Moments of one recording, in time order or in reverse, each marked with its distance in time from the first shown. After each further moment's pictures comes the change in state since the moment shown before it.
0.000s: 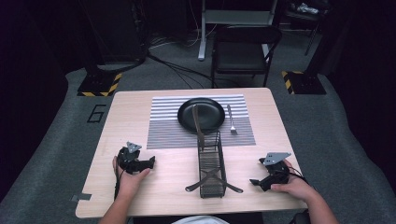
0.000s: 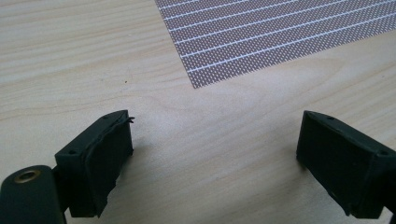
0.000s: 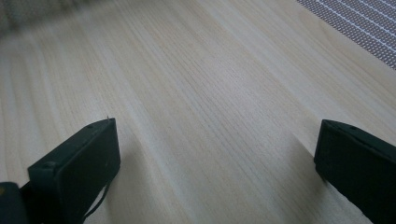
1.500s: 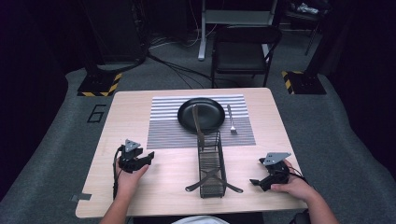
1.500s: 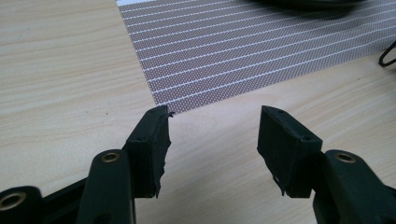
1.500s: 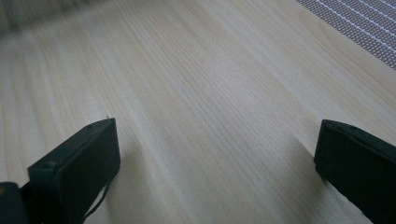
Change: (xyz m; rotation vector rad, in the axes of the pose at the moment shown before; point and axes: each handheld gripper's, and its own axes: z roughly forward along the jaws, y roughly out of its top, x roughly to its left) left arm -0.010 0.018 -0.028 -0.061 -0.084 -0.015; right arm 0.000 0.000 0.000 0.000 -0.001 0.002
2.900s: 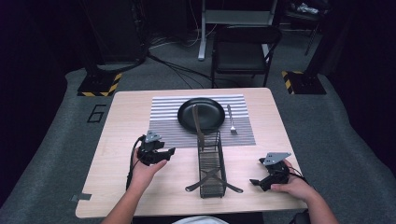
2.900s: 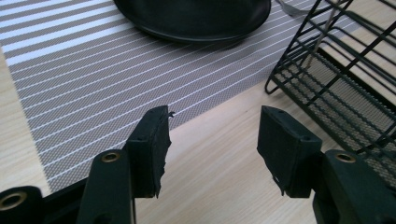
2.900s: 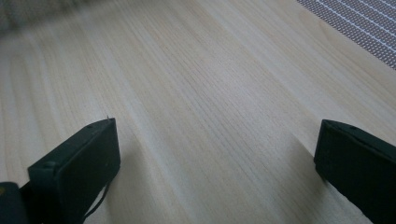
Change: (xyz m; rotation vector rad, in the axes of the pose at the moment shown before) left arm -0.063 0.051 0.002 0.035 -0.181 0.126; right arm 0.000 0.000 0.000 0.001 0.000 0.000
